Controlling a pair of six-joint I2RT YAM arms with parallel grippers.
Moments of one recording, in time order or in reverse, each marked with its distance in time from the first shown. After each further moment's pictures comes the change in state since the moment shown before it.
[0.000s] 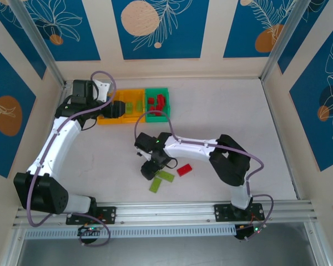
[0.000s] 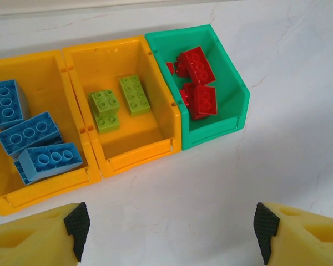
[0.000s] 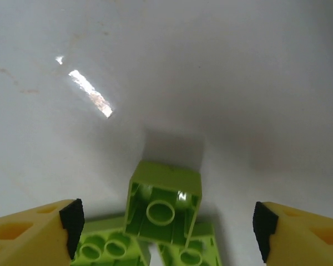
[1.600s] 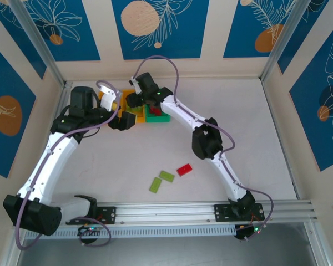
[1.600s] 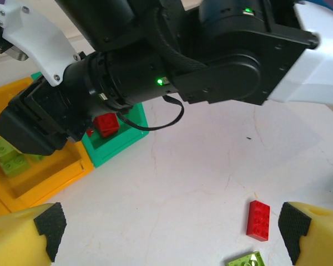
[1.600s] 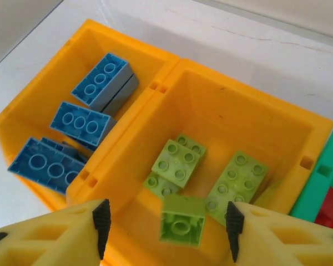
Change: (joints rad) left arm -0.097 -0.191 -0.094 0.032 0.219 0.080; right arm -0.352 0.594 1.081 0.237 -0.018 -0.026
